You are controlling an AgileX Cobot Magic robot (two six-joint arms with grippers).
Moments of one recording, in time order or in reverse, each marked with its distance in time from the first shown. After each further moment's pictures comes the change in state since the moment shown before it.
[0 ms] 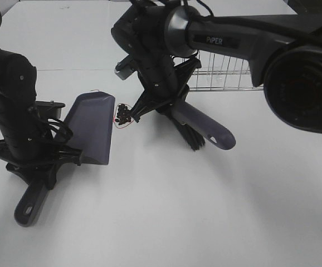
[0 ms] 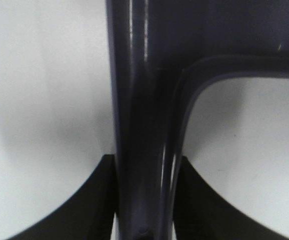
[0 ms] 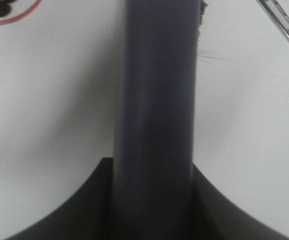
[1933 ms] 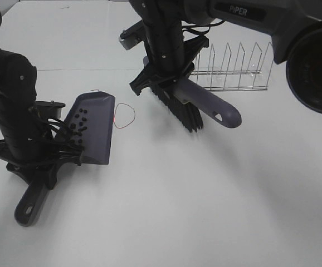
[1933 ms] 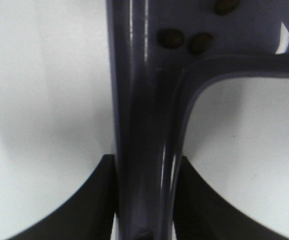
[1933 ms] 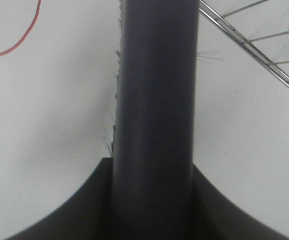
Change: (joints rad) left arm 0.000 0.000 0.000 -0.002 0.000 0.000; right arm -0.072 -0.081 -0.049 0.082 0.019 -0.053
